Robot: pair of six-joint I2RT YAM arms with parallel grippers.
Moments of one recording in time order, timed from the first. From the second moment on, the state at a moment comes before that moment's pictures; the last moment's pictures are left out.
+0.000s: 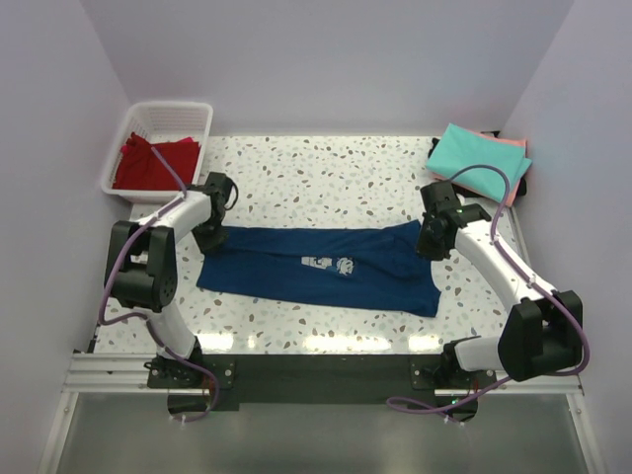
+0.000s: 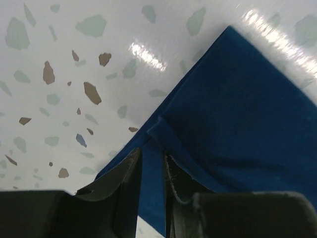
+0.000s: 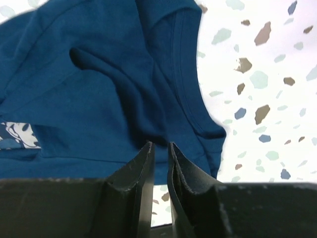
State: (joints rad) left arm -0.15 1.77 1.17 -0.83 -0.43 -0.70; right arm 0.24 1.34 1.02 -0.86 0.21 0.56
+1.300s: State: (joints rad) left arm -0.18 1.83 1.20 -0.74 -0.32 -0.68; right arm 0.26 1.58 1.13 -0.65 0.14 0.53
